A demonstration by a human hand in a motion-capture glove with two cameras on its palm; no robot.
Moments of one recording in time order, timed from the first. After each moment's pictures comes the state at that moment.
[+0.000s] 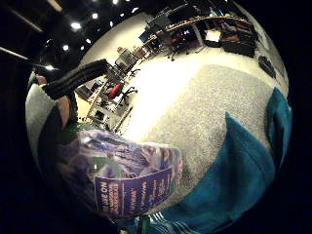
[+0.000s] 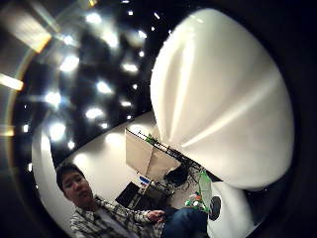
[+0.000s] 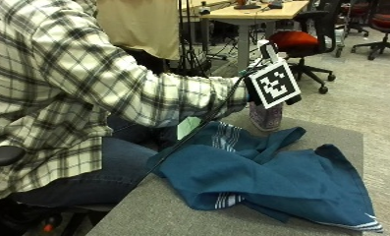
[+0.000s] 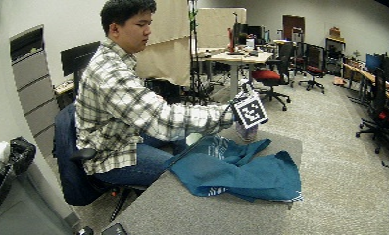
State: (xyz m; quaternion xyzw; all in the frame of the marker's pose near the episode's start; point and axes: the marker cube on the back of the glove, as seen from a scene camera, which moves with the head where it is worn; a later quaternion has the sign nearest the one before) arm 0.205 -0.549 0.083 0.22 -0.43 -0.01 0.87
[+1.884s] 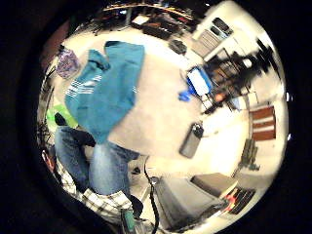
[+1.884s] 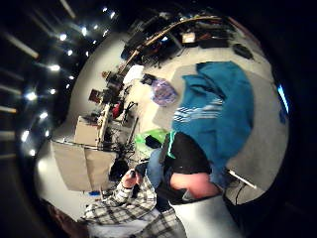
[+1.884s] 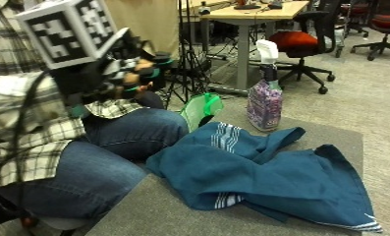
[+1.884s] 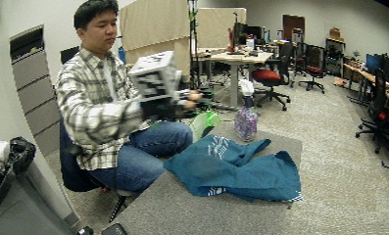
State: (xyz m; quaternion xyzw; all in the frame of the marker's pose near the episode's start) arm 0.285 -0.157 -0.075 0.06 -0.02 0.19 0.98
